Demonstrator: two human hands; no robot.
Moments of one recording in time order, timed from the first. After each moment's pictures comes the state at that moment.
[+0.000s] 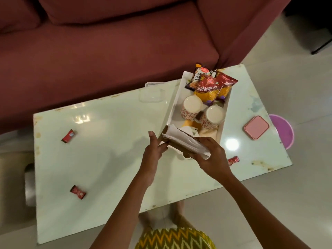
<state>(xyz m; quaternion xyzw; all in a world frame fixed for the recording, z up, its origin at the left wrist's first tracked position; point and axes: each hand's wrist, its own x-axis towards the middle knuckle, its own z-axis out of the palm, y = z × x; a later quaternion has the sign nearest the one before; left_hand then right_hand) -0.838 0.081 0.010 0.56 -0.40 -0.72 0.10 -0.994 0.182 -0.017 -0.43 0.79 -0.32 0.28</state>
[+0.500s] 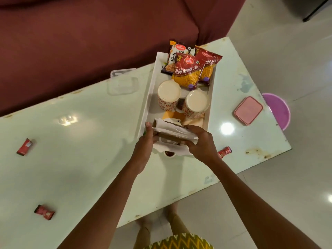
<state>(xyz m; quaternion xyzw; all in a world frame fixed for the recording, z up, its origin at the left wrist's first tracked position) -0.905 0.072 -0.090 0.56 -0.47 -0.68 0.01 -1.051 0.181 -0.118 -0.36 0.83 -0.31 0.31</state>
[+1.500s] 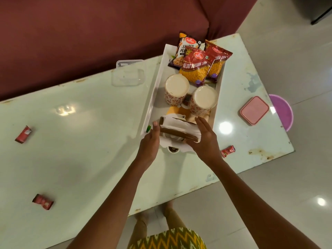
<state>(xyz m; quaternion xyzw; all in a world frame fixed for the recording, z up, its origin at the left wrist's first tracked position) -0.897 0.080 -0.101 0.58 -0.53 -0.62 0.01 -1.039 0.179 -0.118 -0.39 0.84 -0.25 0.28</state>
